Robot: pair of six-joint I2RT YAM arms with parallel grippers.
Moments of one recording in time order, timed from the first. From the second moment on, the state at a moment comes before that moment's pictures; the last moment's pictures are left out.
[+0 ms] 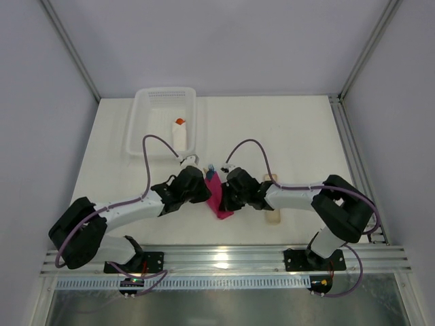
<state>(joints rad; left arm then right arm) -0.82 1.34 0.64 -0.06 -0.16 -0.88 0.89 1.61 0.73 0.02 -0.14 0.64</state>
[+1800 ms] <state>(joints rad) -0.90 1.61 0.85 0.01 -0.06 -0.78 0.94 1.29 0.49 0.10 0.00 0.76</state>
